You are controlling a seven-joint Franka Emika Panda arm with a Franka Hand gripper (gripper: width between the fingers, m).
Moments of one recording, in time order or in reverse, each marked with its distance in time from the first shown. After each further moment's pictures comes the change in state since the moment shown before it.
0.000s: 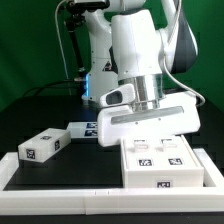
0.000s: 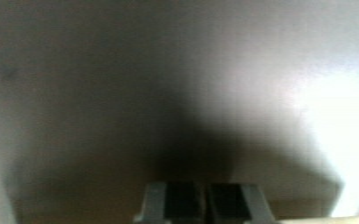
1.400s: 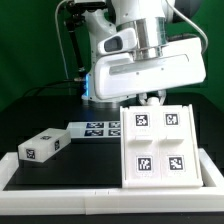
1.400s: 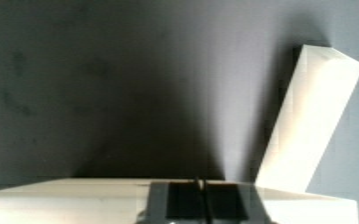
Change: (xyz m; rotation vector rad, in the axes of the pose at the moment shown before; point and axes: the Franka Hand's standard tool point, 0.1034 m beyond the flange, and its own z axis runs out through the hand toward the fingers) arm 0.049 -0.009 -0.095 0.020 -0.076 -0.051
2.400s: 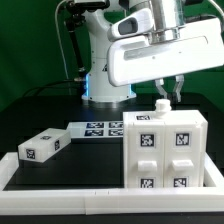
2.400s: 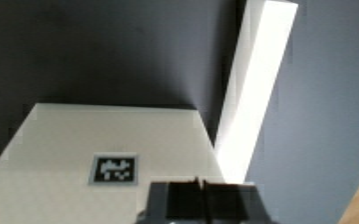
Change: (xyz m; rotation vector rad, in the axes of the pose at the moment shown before) arm 0.029 -0.025 -0.017 0.022 -0.005 0.019
